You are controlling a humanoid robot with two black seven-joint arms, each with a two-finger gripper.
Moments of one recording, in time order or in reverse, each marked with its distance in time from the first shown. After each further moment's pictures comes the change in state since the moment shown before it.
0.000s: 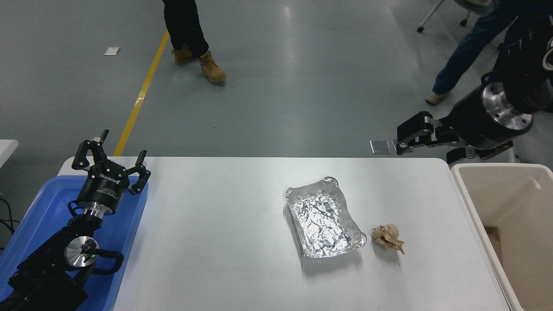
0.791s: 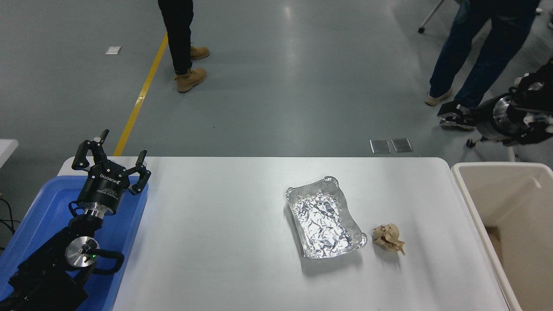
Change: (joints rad) left arm -0.001 -0.001 0.000 -0.001 0.000 0.000 0.000; right arm -0.472 0.043 0.008 -0.380 -0.004 -0.389 0.000
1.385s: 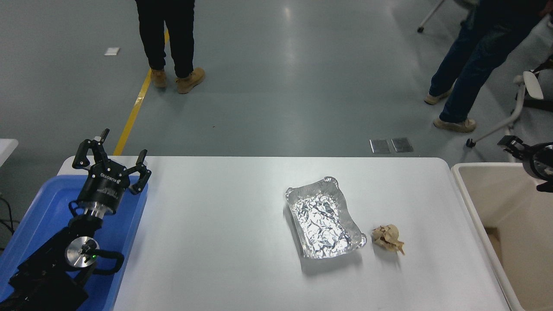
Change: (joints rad) left arm 0.000 0.000 0.000 0.000 0.000 0.000 0.000; right arm -0.488 -0.026 0.138 -0.505 0.049 -0.156 0.005
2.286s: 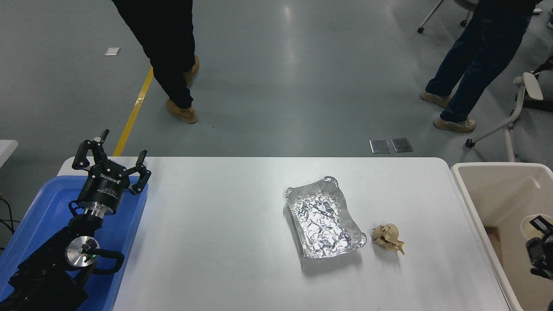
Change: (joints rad) left arm 0.000 0.000 0.000 0.000 0.000 0.000 0.000; right arm -0.921 0.258 0.383 -0.922 0.031 -0.135 -0.003
